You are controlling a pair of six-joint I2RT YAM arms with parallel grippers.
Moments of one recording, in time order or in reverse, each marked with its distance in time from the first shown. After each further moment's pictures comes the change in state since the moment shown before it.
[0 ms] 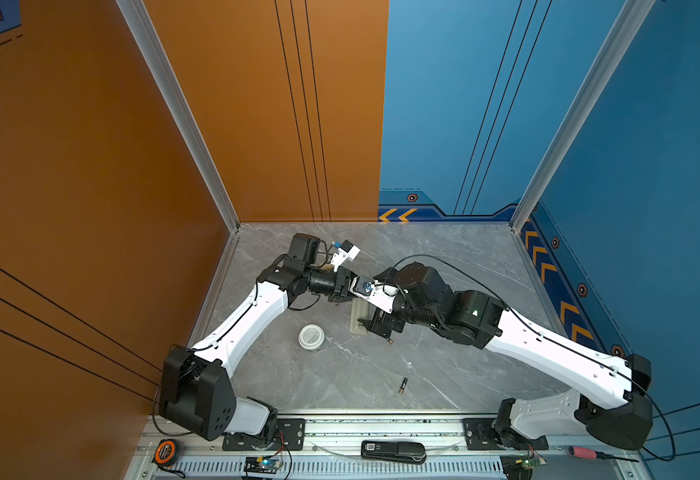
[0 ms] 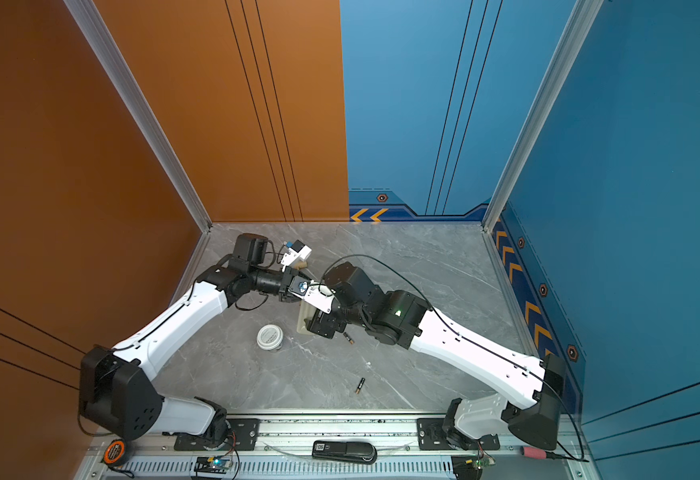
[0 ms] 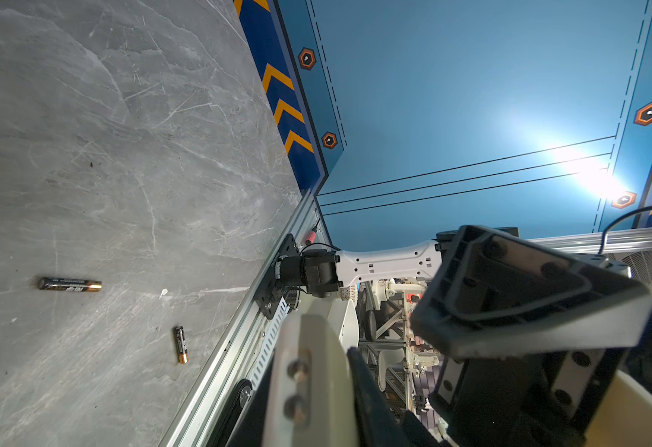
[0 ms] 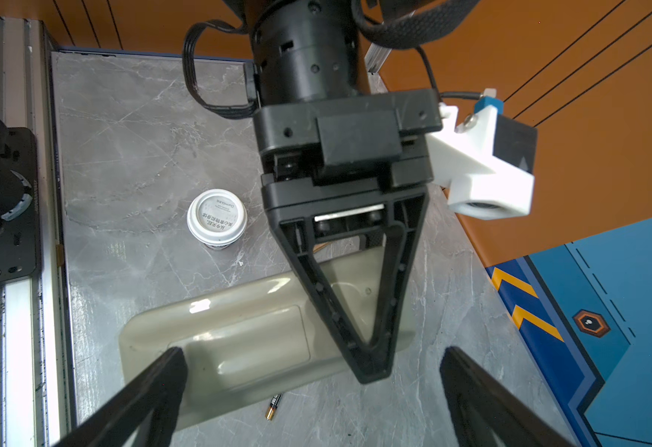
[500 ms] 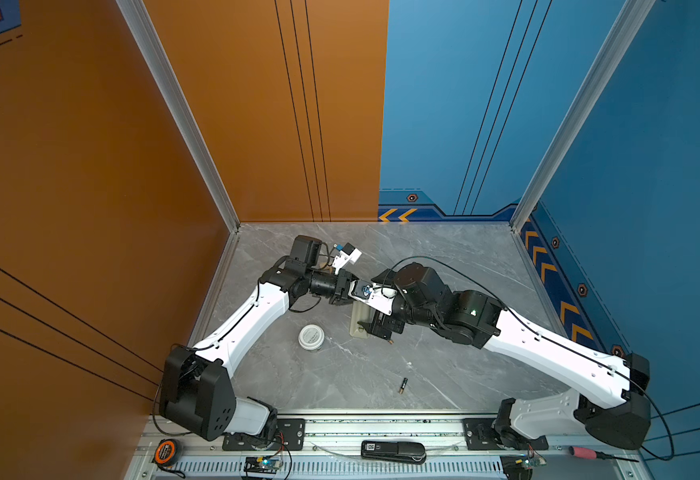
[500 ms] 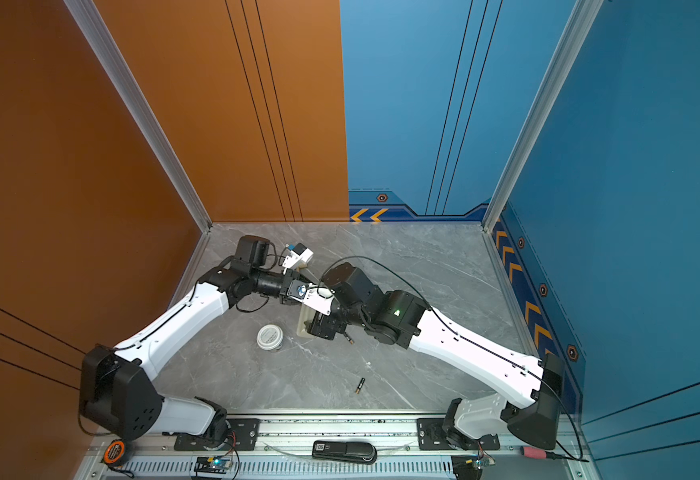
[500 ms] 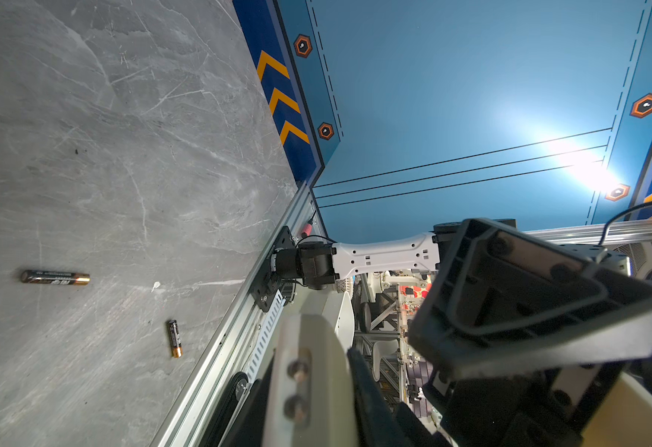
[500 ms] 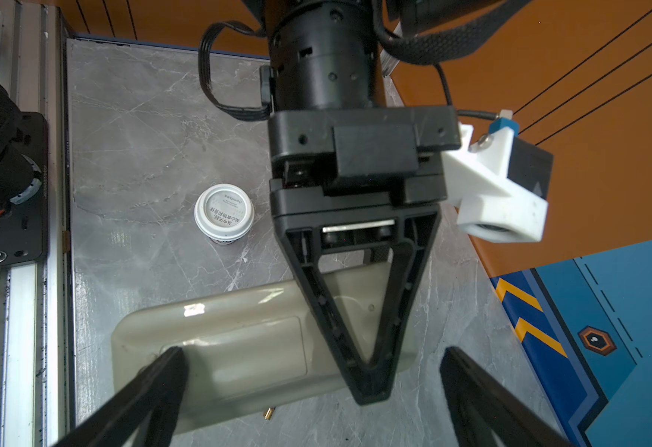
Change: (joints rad) left arm -0.007 0.000 -0.016 0.000 0.015 0.001; right arm -0.006 0.000 -0.007 0.001 -0.029 -0.045
